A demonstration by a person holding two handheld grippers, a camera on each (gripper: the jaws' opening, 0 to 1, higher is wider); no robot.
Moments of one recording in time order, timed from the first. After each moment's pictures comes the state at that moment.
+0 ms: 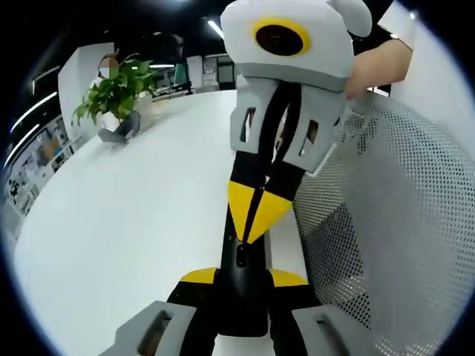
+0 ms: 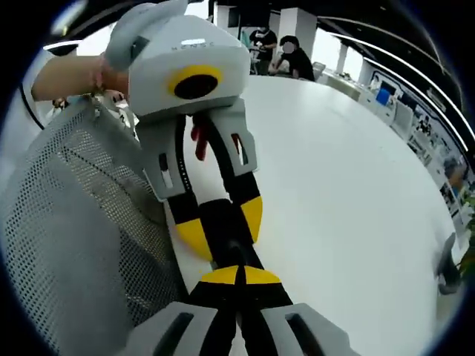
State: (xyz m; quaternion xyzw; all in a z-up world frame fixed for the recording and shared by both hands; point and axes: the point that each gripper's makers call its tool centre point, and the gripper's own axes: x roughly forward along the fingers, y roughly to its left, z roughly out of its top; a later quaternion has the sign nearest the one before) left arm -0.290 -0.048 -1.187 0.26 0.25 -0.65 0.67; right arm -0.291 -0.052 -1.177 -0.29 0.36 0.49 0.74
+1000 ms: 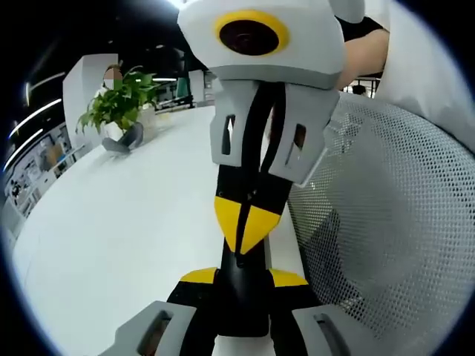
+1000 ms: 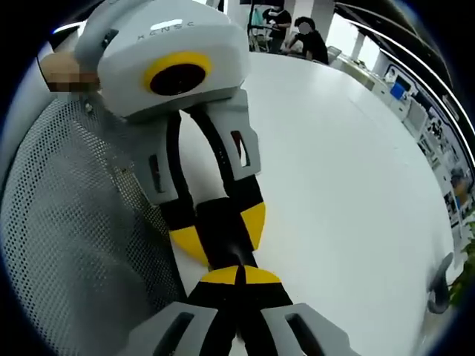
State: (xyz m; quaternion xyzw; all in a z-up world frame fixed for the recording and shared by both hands) left arm -0.287 -0.051 -1.189 0.23 0.23 -0.65 0.68; right arm -0.284 -0.048 -1.183 -0.35 0.39 0.51 0.69
